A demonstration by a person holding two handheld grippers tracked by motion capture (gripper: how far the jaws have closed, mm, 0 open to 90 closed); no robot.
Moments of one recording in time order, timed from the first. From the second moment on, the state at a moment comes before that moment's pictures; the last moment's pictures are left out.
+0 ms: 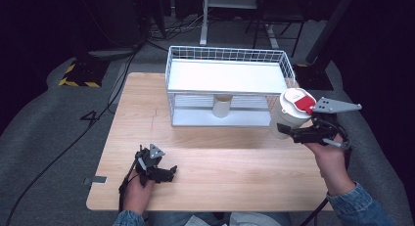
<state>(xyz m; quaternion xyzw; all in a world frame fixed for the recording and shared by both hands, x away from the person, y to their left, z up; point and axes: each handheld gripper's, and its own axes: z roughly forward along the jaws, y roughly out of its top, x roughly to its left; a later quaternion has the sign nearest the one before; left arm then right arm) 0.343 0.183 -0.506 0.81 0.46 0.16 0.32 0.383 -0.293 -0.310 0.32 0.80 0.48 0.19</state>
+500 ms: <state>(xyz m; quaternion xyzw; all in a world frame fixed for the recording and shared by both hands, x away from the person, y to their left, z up) 0.343 0.183 -0.506 0.81 0.46 0.16 0.32 0.417 -0.271 -0.271 0.31 0.79 0.49 0.20</state>
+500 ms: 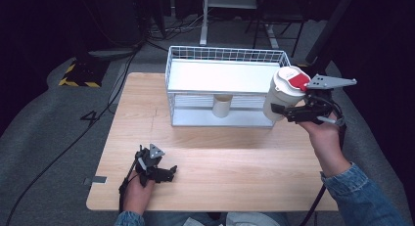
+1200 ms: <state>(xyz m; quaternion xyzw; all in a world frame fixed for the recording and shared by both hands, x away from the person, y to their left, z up) 0.344 0.185 -0.506 0.81 0.47 0.16 0.32 0.463 -0.236 -0.239 0.31 0.78 0.50 0.21</state>
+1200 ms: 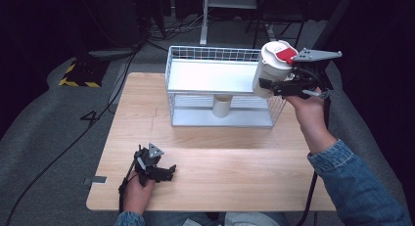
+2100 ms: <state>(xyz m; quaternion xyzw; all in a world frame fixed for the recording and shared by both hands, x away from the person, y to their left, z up) 0.344 0.185 -0.506 0.81 0.47 0.16 0.32 0.532 -0.180 -0.244 0.35 0.76 0.50 0.21</state>
